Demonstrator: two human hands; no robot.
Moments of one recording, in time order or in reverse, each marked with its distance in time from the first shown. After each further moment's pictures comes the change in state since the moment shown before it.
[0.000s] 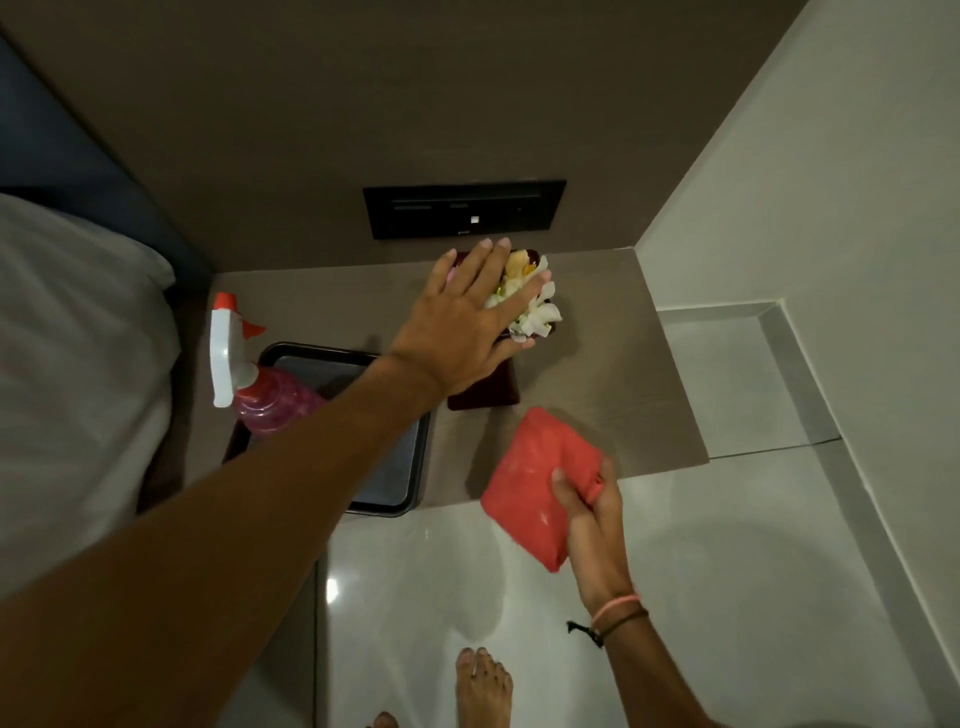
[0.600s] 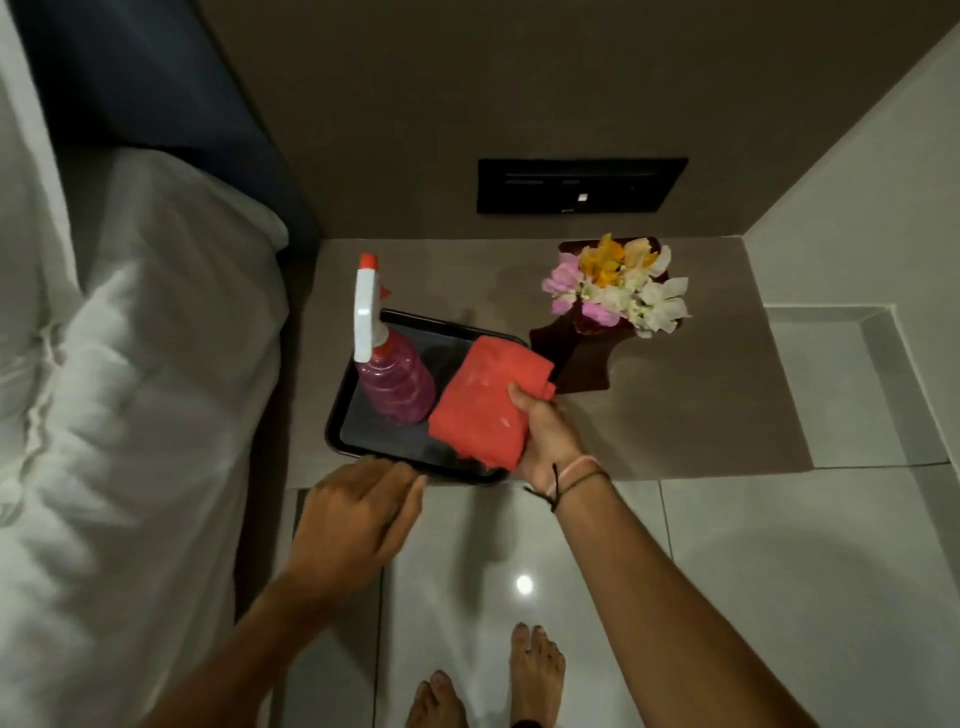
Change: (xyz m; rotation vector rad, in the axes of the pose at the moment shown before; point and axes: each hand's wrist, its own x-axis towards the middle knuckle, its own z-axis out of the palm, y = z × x) left_hand -0.265 -0.024 0.028 -0.347 0.198 -0.319; right_hand 0.032 -0.009 0.164 0.263 -0.116 0.465
